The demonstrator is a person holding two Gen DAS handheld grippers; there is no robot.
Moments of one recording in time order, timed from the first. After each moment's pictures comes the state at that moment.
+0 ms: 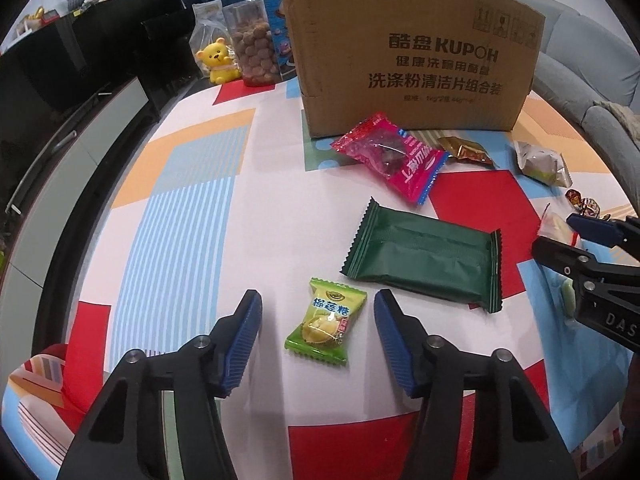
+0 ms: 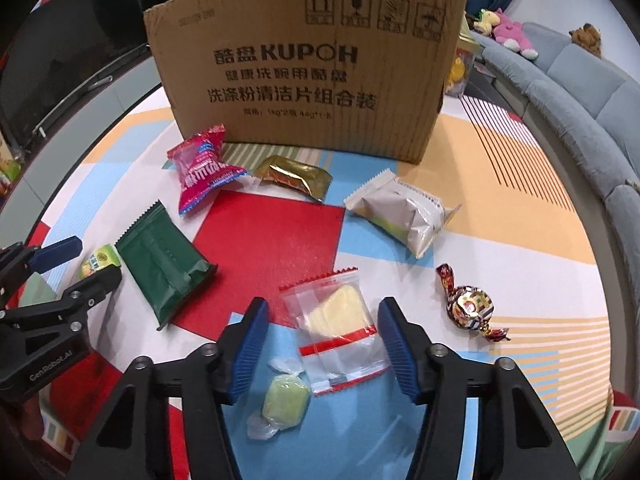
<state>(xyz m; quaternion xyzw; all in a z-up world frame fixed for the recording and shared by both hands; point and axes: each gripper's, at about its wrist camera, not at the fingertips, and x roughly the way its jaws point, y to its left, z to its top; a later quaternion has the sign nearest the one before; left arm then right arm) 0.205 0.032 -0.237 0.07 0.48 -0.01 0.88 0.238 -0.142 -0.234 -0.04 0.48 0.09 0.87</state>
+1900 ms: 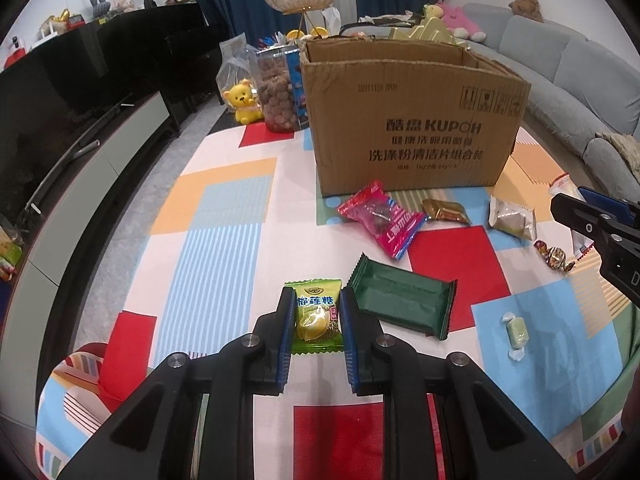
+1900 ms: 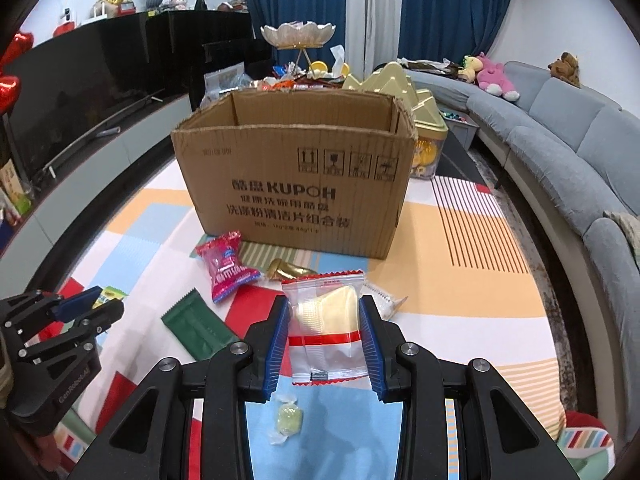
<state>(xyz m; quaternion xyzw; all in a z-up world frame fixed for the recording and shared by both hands) 0.187 0.022 -0.171 0.06 0.44 0.02 0.90 0.220 -0.150 -0.141 -0.04 0.38 0.09 0.92</state>
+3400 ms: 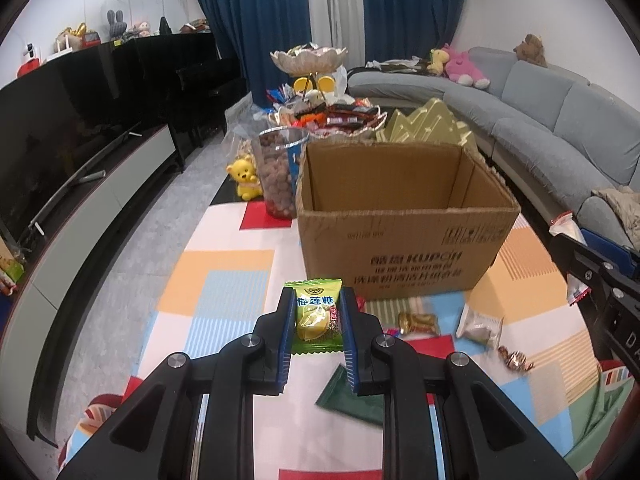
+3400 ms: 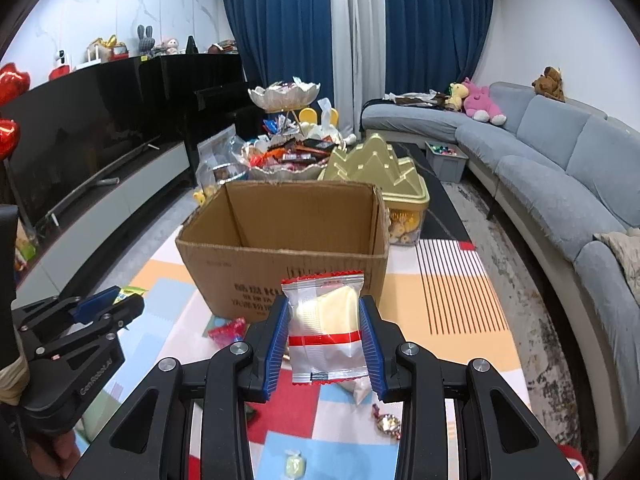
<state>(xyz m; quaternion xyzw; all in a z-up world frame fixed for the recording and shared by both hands) 0.235 0.005 -0.085 0.03 0.37 0.02 0.93 0.244 -0.160 -0.062 0.00 0.32 0.08 0.94</state>
